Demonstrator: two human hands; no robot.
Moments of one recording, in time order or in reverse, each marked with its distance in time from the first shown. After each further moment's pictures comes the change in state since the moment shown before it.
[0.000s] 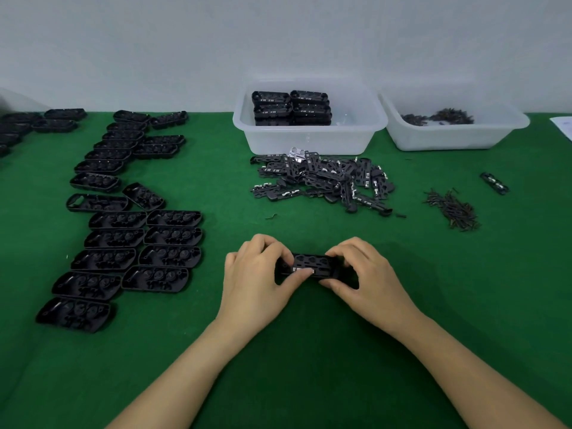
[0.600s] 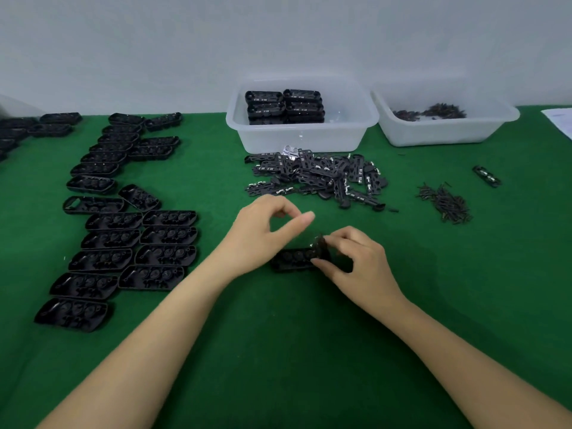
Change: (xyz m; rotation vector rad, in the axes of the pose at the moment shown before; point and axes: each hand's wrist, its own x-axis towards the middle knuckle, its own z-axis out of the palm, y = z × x) left_hand 0.050 0.014 -0.029 -0.333 -0.192 0.074; right_hand 0.008 -0.003 0.001 0.108 0.155 0.007
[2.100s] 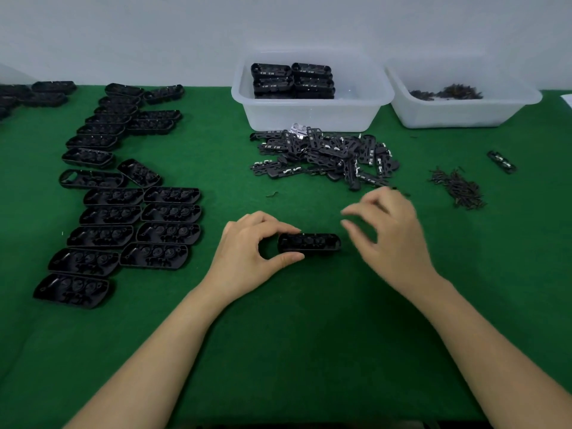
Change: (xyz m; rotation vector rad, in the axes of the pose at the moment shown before) left_hand -0.041 -0.043 0.019 0.079 0.084 0.056; right_hand 0.010 0.002 -0.020 -0.364 0.127 -0.147
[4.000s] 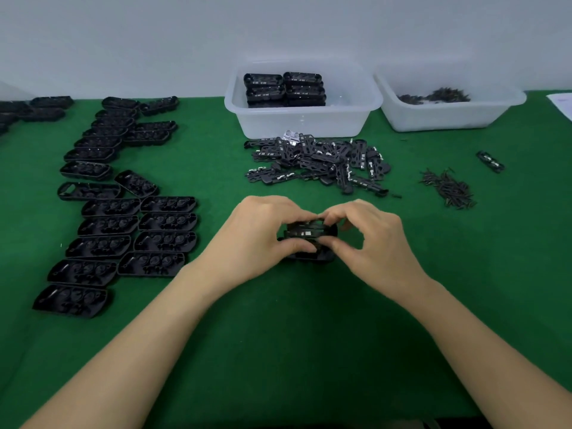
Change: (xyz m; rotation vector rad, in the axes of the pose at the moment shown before) left_hand 0.026 0.053 -0.031 0.117 -0.108 0.263; right_hand 0.002 -0.026 -0.017 0.364 -0.093 -0.005
